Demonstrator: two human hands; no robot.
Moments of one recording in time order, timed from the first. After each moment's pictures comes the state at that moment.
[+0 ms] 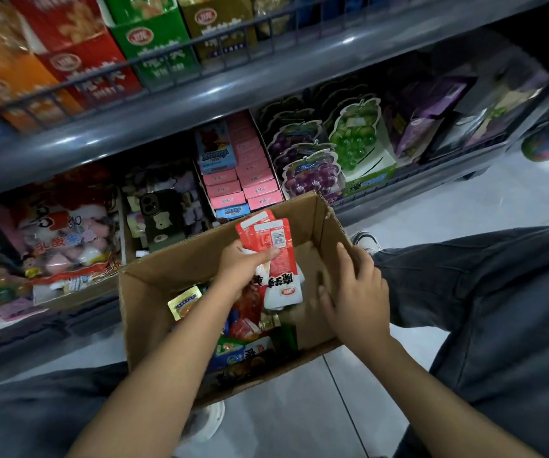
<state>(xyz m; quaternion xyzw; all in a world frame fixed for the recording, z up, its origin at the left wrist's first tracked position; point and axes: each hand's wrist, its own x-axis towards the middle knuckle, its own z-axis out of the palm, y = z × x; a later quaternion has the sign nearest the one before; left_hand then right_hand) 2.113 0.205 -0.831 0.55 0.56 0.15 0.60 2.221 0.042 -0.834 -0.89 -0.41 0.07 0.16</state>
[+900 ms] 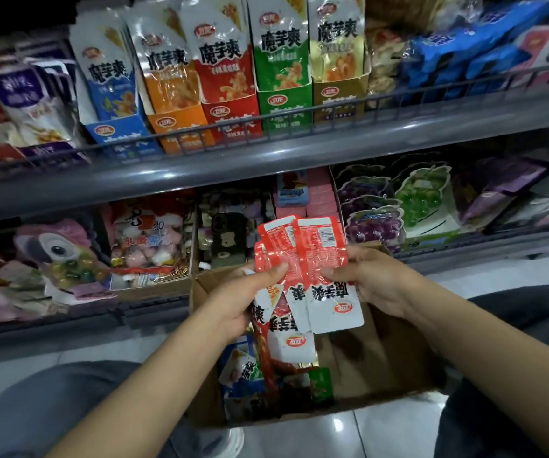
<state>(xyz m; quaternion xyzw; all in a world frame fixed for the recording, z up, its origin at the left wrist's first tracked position) 2.033 0.198 -0.717 0.38 0.49 0.22 0.76 2.224 0.144 -0.722 -0.59 -0.28 0.65 0.40</state>
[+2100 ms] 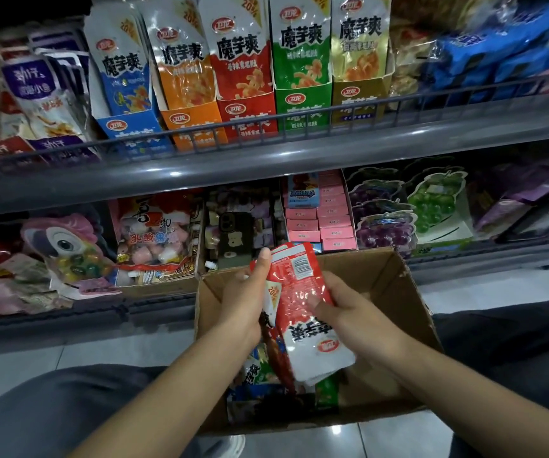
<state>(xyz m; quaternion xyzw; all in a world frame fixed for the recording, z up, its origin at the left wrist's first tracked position) 2.038 0.198 -0.732 0.33 0.61 0.28 0.66 2.168 0.118 -0.718 -0.60 -0.41 0.58 0.37</state>
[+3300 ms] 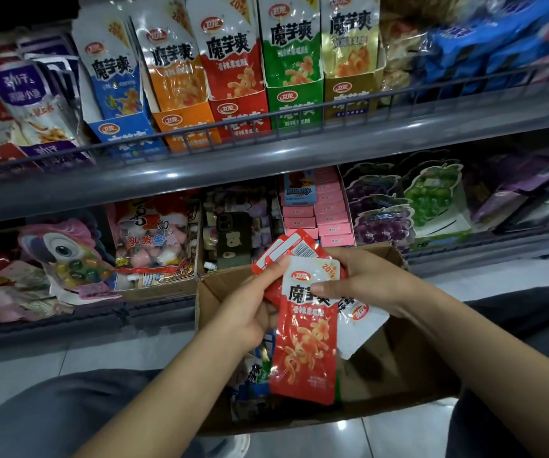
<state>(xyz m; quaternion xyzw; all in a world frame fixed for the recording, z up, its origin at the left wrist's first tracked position) 2.036 0.193 -0.722 0.30 0.51 0.22 0.78 2.214 0.152 -0.716 -0.58 -0.46 0.60 0.29</state>
